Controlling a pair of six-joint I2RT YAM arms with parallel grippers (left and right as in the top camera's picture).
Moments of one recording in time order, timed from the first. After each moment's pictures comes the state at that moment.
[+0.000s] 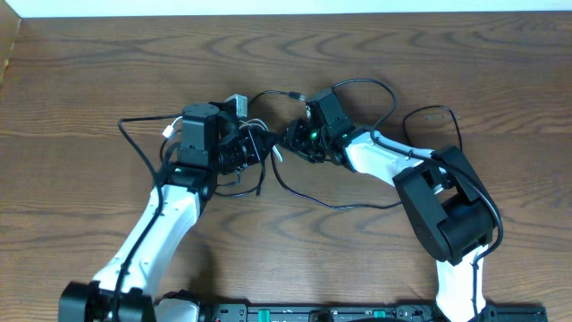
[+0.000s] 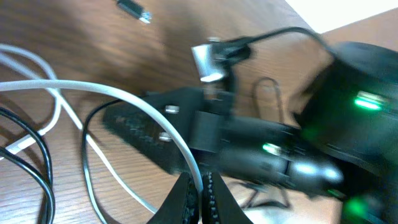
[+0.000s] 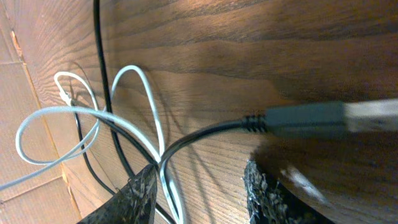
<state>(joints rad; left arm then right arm) -0.19 1.37 0.77 -0.11 0.61 -0.60 0.57 2.10 1.23 -0.01 -0.43 1.02</state>
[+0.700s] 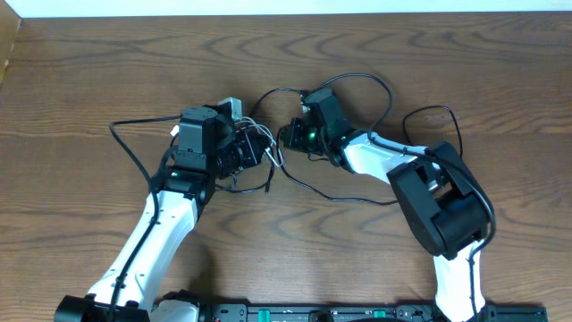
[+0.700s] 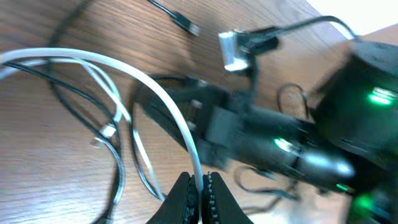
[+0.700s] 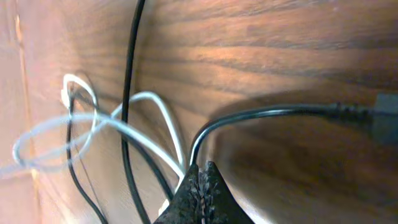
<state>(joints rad) -0.19 1.33 0.77 -0.20 0.48 -0.56 0.56 2.14 1.23 0.11 -0.39 0.83</state>
